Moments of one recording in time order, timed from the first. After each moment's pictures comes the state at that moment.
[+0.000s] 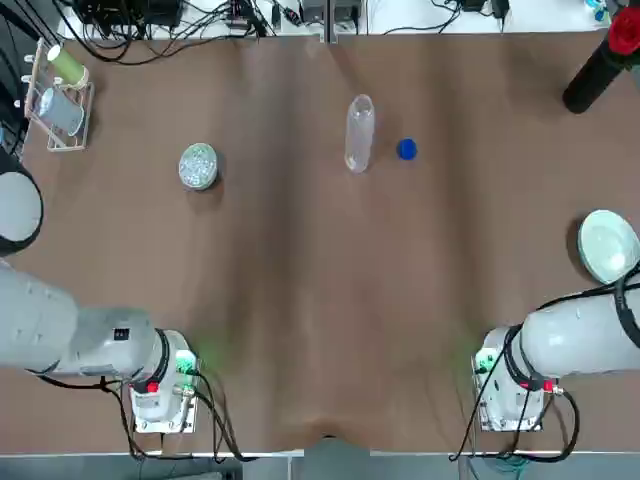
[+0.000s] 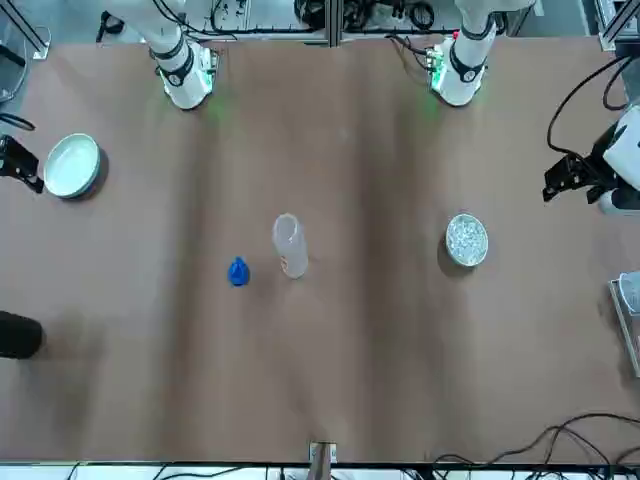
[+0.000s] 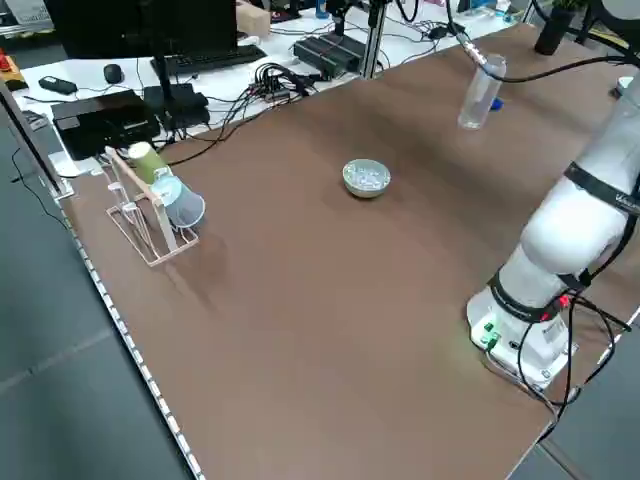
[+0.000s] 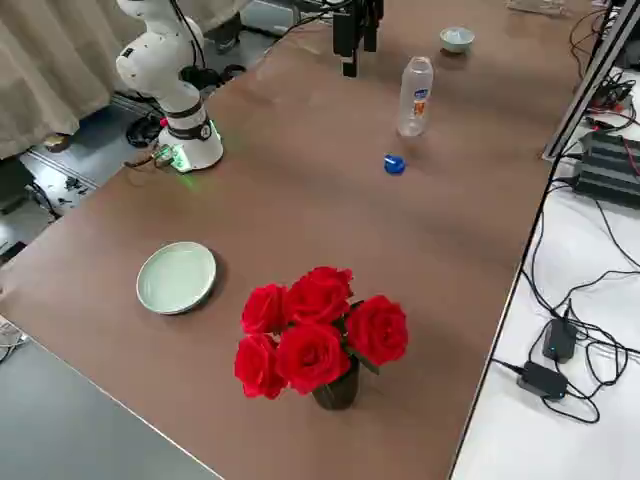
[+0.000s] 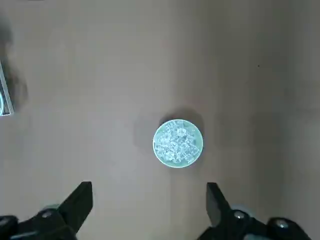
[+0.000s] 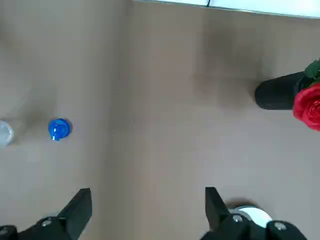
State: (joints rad) left arm 0.02 0.01 -0.03 -1.65 -0.01 1.67 0.04; right arm 0.06 0.03 -0.14 -1.46 -0.02 1.59 -0.17
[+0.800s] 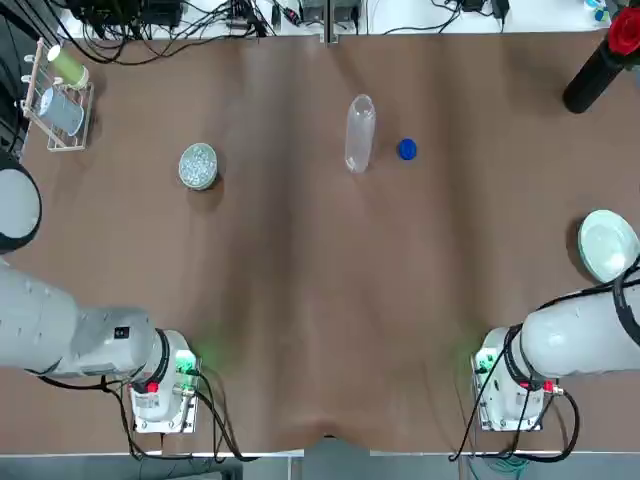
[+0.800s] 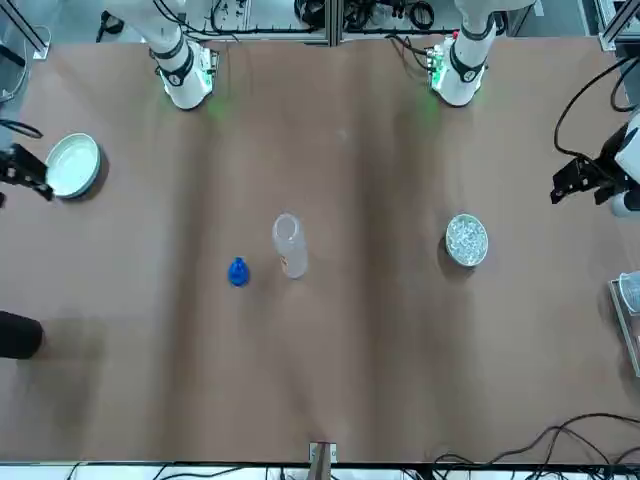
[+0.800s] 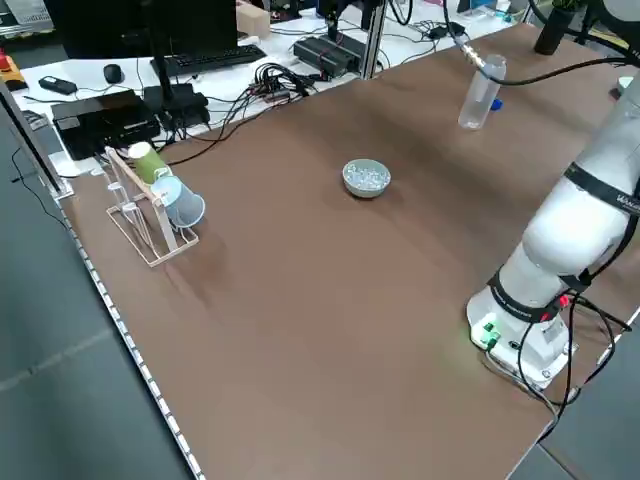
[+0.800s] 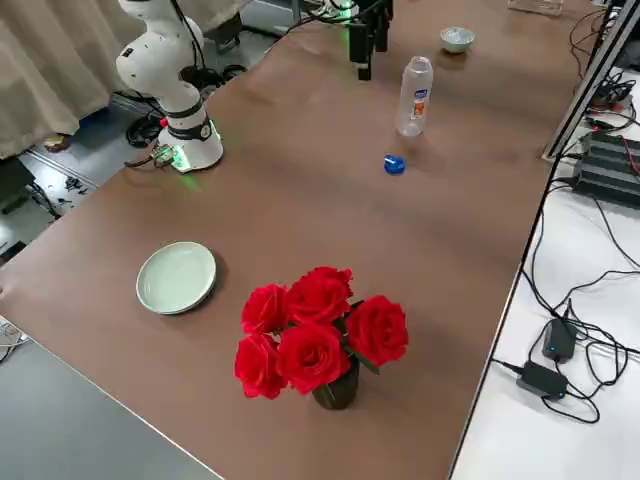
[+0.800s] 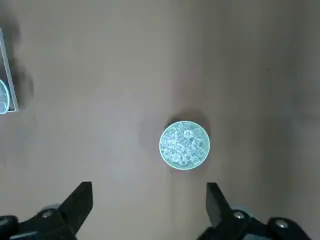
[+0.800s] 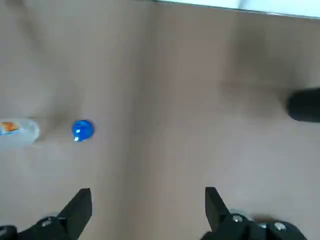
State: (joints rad) left arm 0.04 0.01 -0.03 -1.68 -0.01 1.70 0.04; right arm 0.07 0.08 -0.13 -1.47 0.10 1.61 -0.25
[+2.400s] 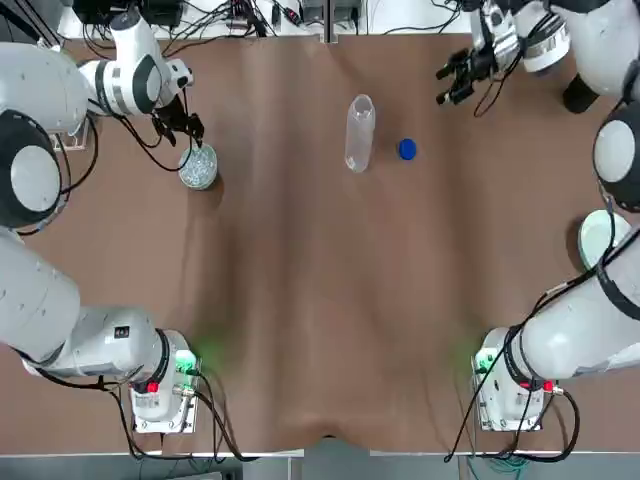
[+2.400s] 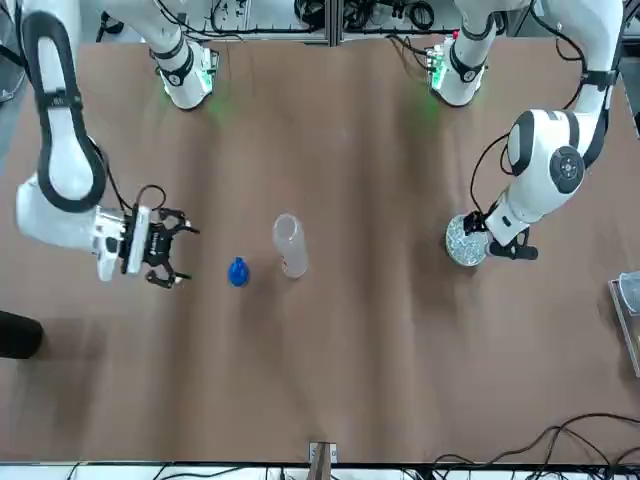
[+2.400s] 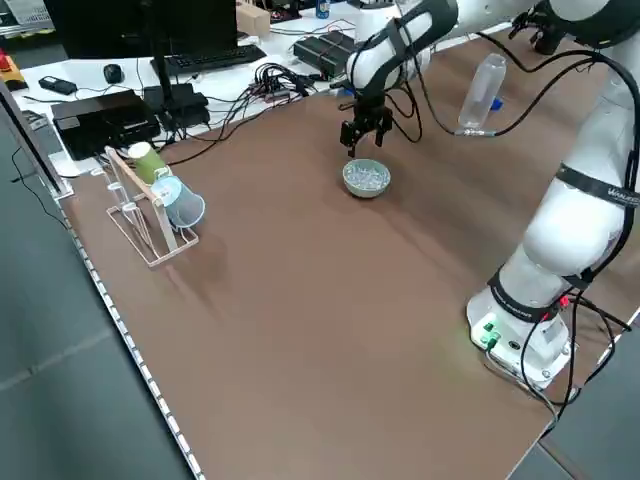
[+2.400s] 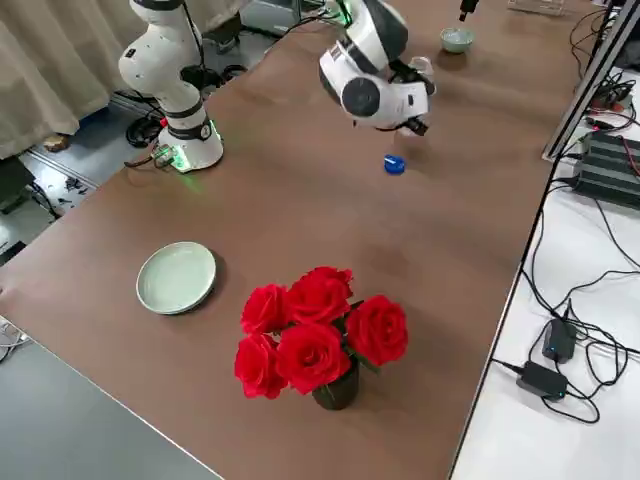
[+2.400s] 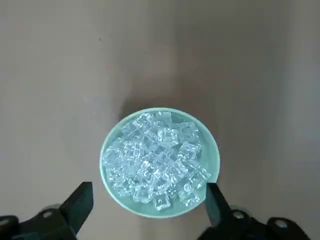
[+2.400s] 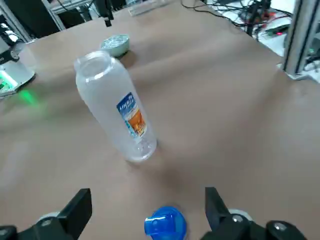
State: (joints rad) left arm 0.05 0.17 -0.14 -2.26 -0.02 2.36 0.03; right arm 0.15 0.33 -0.13 -1.99 1.14 1.97 -1.97
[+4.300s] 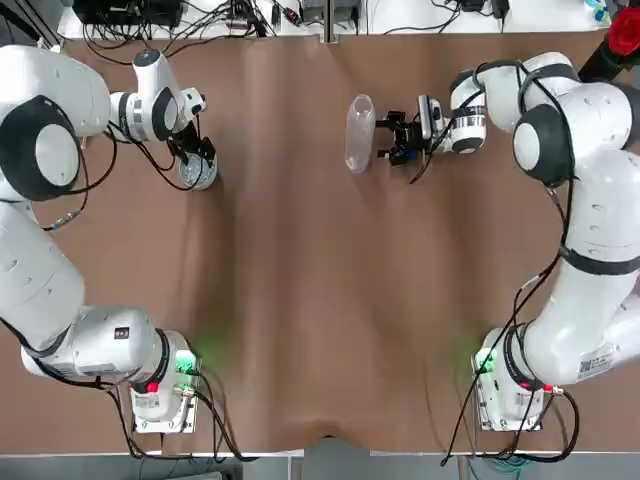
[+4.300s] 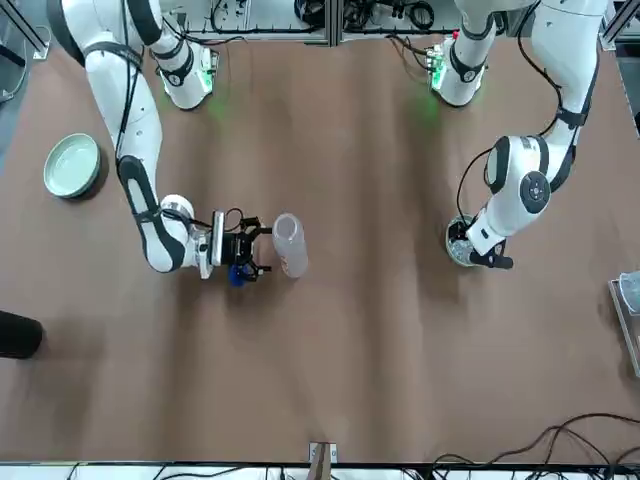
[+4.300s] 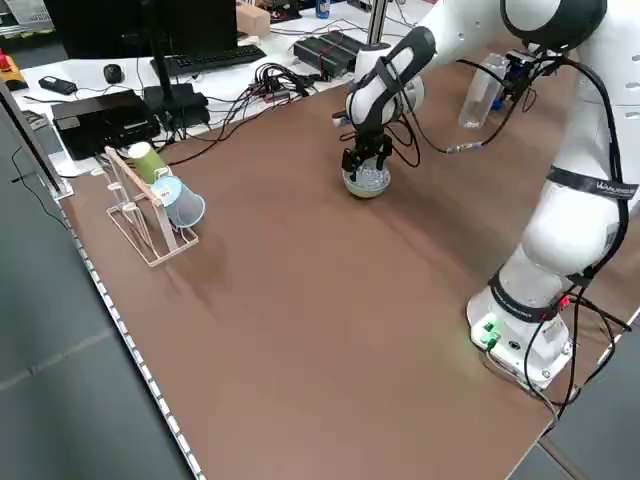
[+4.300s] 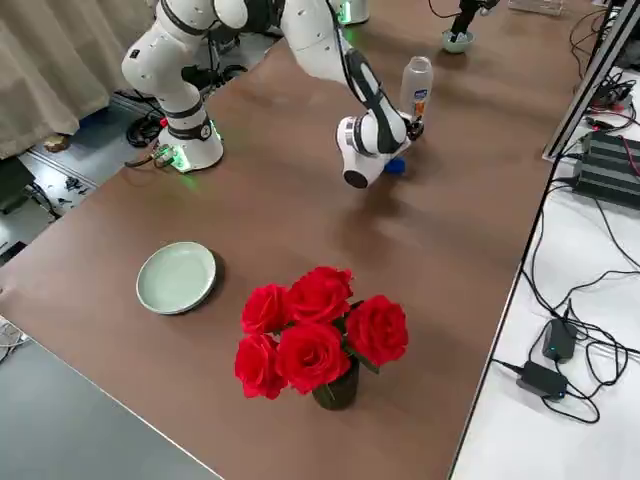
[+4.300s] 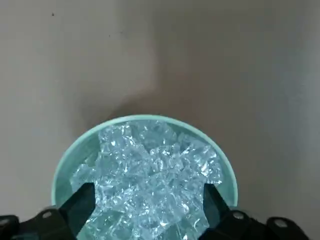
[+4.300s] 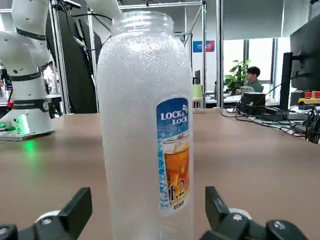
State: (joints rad) left arm 0.03 0.31 -0.14 -2.28 -0.01 2.51 0.04; right arm 0.26 0.77 -0.05 -1.94 1.79 1.68 -2.70
